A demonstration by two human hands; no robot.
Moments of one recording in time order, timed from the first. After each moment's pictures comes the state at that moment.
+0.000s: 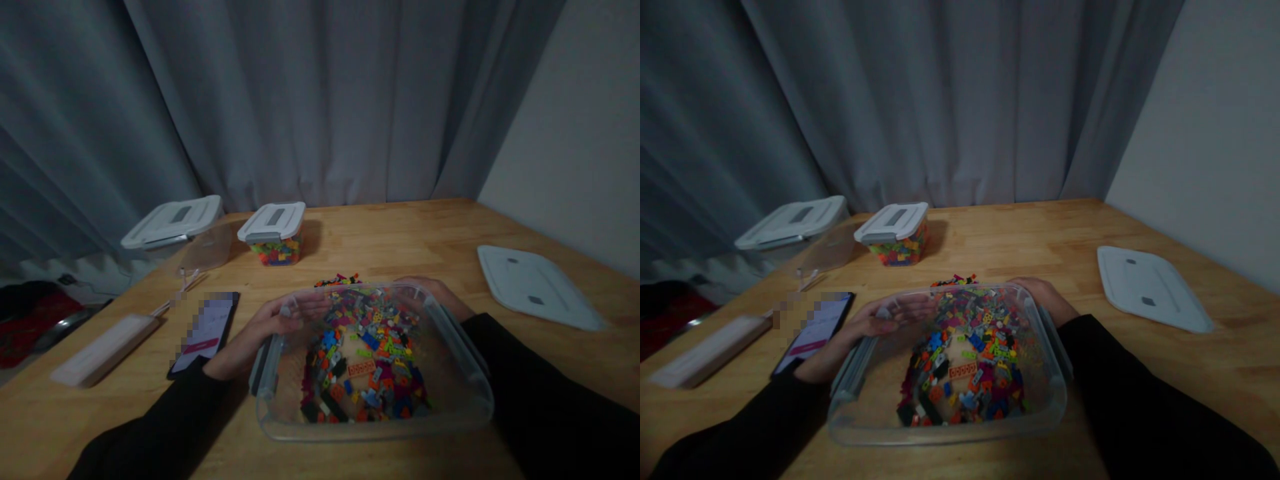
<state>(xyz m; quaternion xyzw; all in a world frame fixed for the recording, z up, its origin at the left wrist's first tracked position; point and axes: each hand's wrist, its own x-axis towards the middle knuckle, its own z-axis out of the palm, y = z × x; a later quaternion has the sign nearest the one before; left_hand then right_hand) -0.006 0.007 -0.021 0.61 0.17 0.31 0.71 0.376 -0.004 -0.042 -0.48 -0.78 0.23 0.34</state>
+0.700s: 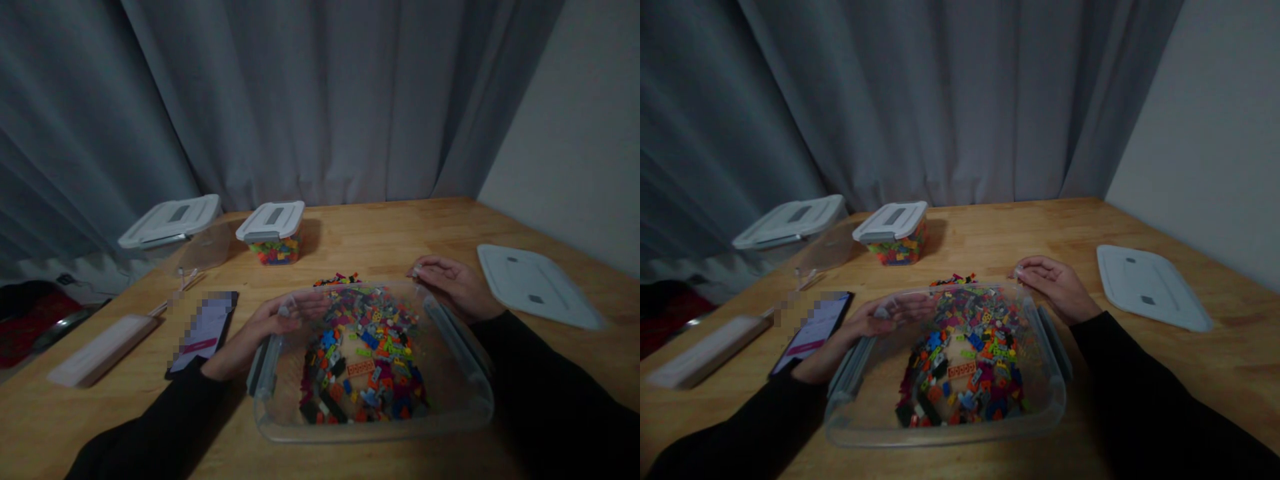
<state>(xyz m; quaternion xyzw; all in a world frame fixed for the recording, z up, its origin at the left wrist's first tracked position) 0.000 -0.015 -0.010 0.59 0.23 0.34 0.69 0.370 -0.027 0.004 -0.43 -0.53 0.49 0.55</state>
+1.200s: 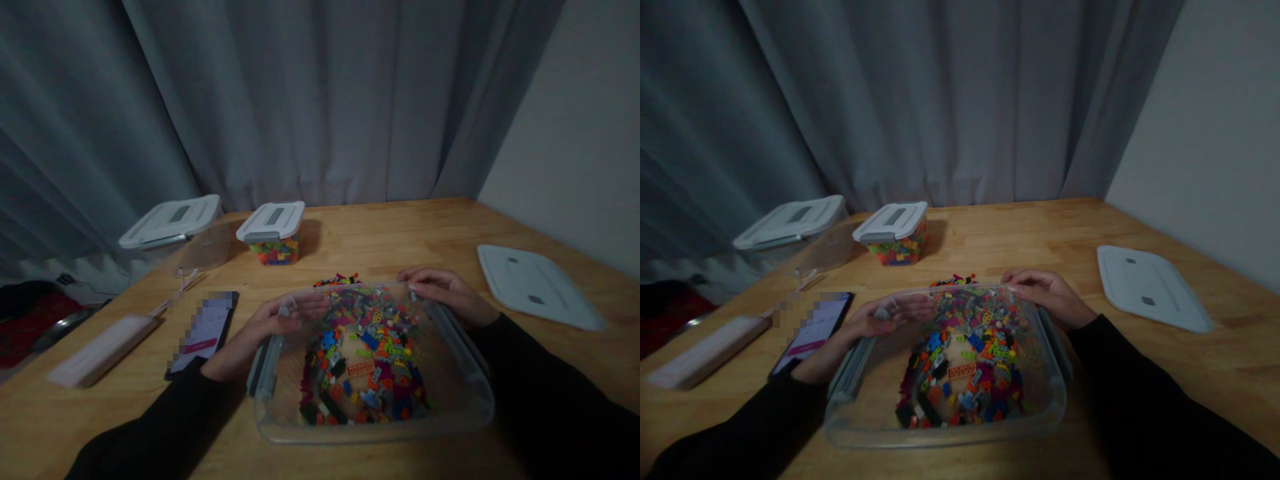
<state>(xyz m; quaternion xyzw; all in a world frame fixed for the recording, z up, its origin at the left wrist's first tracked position) -0.003 -0.001 -0.019 0.60 0.19 0.33 0.70 0.372 -0.029 -0.001 -0.38 -0.65 0.47 0.47</state>
